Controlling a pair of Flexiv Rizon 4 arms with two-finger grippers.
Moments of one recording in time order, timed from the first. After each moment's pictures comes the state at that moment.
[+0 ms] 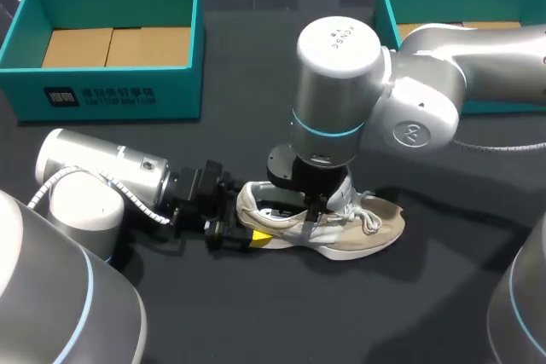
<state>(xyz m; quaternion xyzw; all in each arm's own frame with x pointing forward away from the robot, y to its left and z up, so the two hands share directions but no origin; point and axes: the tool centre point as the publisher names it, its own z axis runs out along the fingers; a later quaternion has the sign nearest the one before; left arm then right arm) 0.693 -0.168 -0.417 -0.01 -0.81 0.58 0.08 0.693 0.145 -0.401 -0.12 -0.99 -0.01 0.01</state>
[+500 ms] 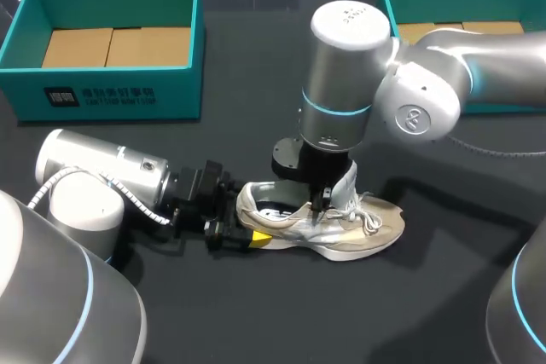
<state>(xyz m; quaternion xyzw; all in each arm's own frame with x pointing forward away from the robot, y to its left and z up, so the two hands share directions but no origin) 0.693 -0.168 -0.418 -0.01 -0.81 0.58 0.08 0.697 0.143 -0.405 -0.11 -0.99 -0.03 0.07</state>
